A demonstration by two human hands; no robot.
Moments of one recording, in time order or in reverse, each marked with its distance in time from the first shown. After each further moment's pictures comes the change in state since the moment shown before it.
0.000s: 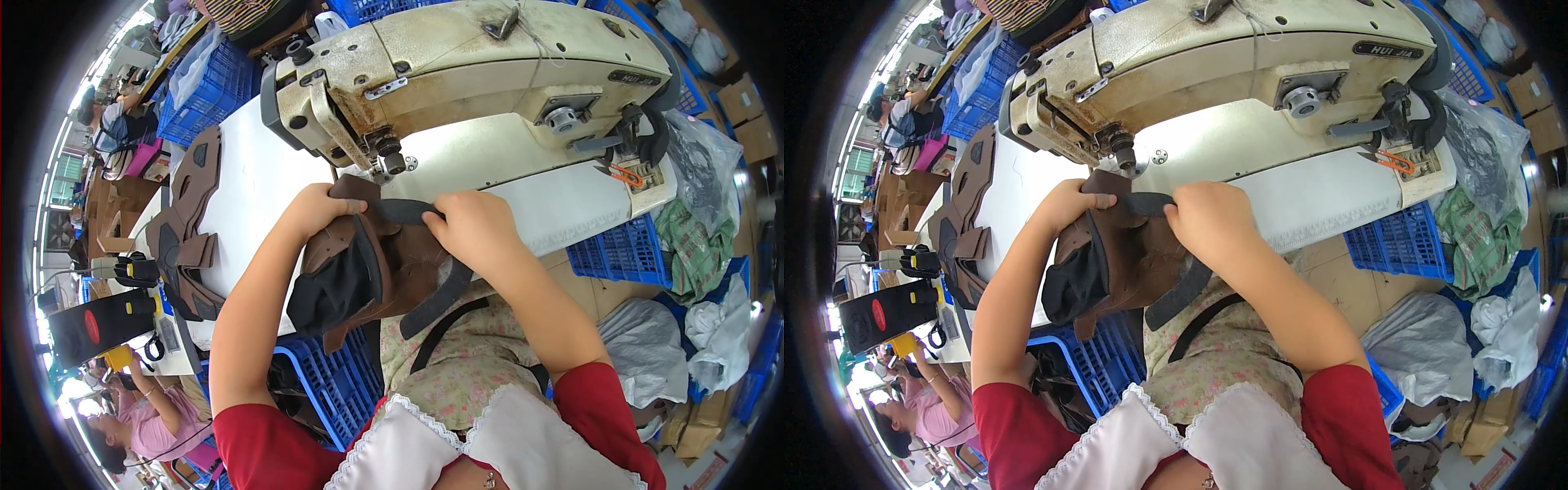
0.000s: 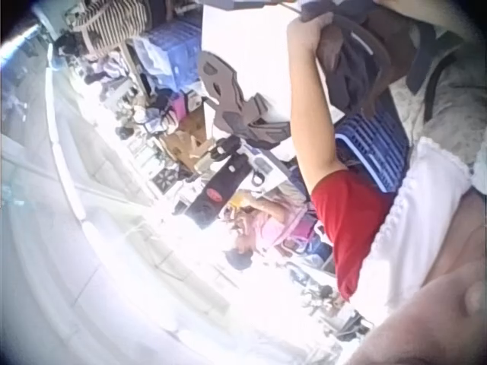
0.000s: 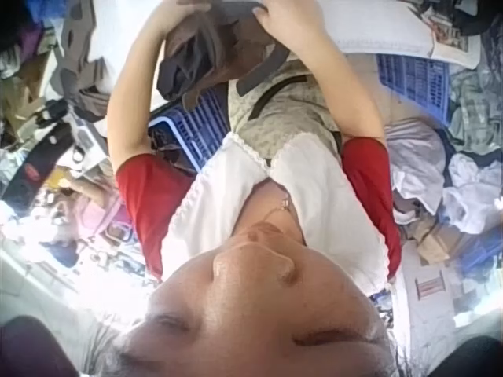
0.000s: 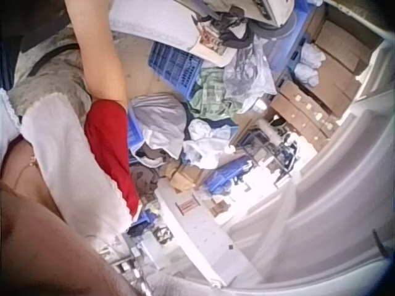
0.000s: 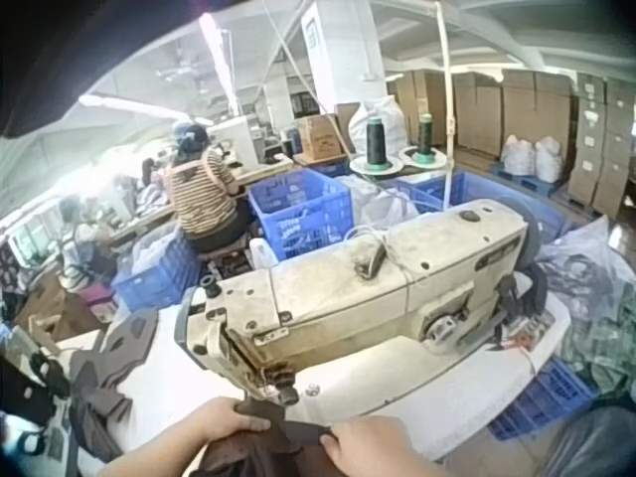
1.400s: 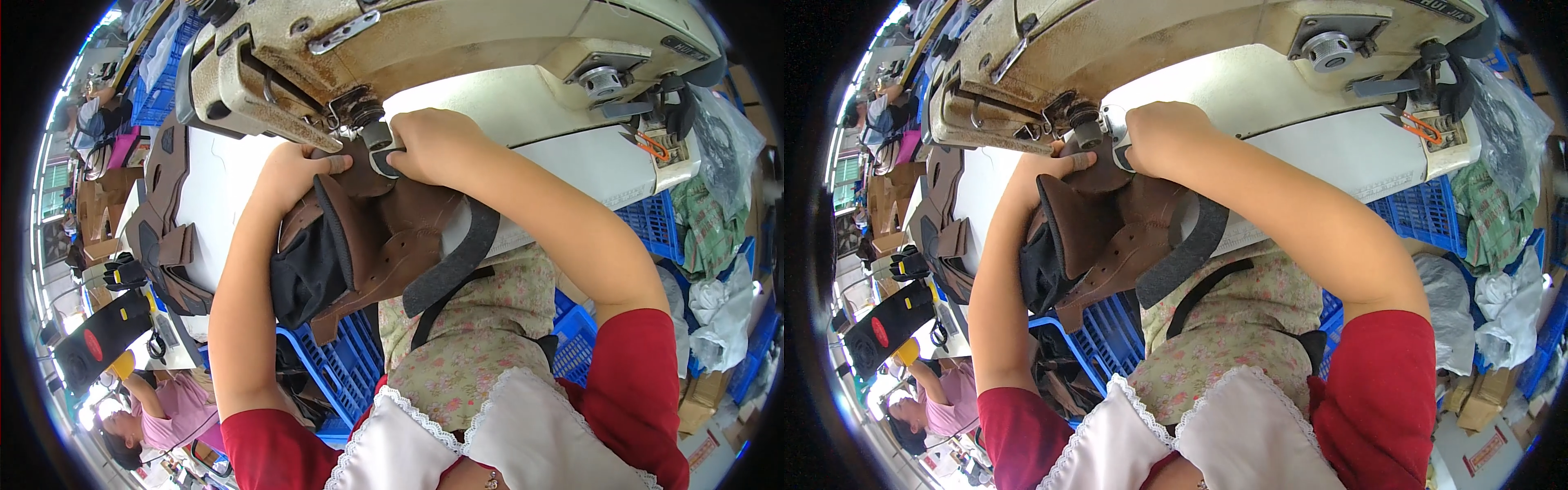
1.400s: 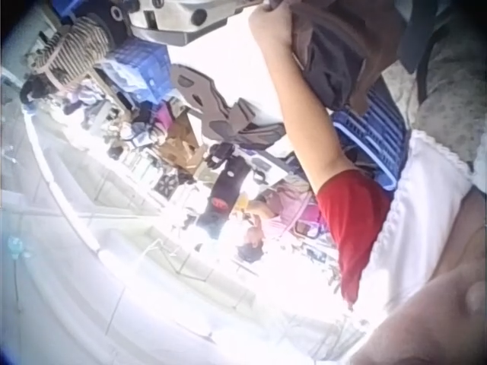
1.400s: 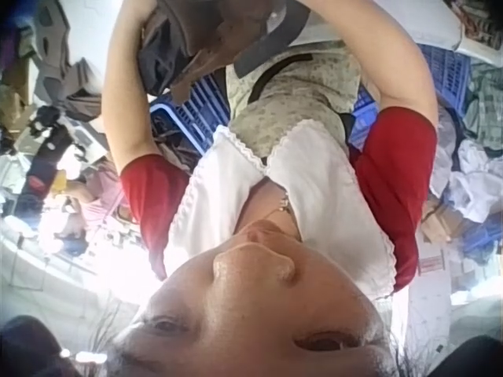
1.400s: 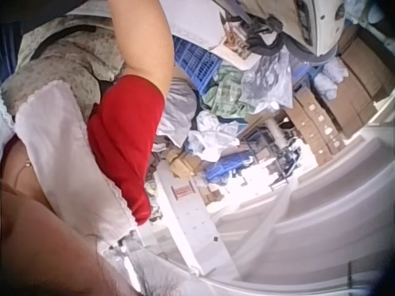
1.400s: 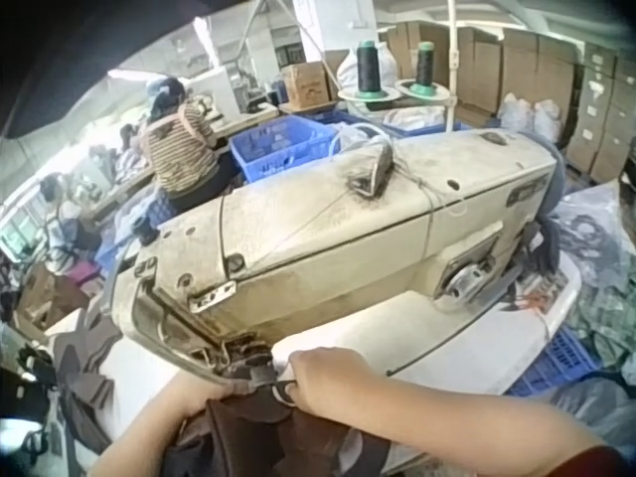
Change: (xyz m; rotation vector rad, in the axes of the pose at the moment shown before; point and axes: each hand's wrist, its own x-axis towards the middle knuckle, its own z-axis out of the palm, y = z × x) left_hand 0.003 0.027 0.004 0.084 0.120 0.026; right_hand 0.084 0.015 0.021 -0.005 -0.275 -0.056
